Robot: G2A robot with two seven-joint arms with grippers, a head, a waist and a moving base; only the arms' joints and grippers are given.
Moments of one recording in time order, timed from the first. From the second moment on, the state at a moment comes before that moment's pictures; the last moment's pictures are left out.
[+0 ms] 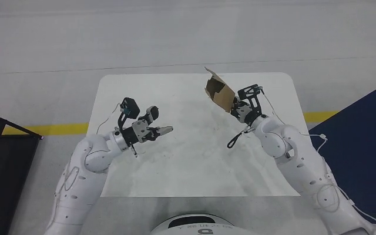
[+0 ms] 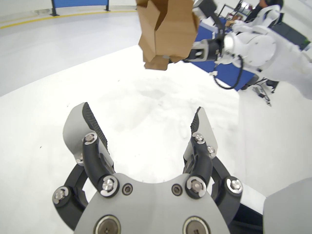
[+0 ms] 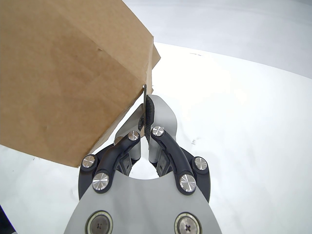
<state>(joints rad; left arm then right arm) 1.47 -1.13 -1.41 -1.67 0.70 -0.84 -0.38 -1.33 -0.98 1.14 -1.70 -0.81 -0.04 0.38</state>
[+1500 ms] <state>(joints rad) 1.34 -1.20 -1.08 -1.70 0.95 -0.24 -0.13 -1.32 -1.05 1.07 -1.70 -0.76 -0.19 0.31</state>
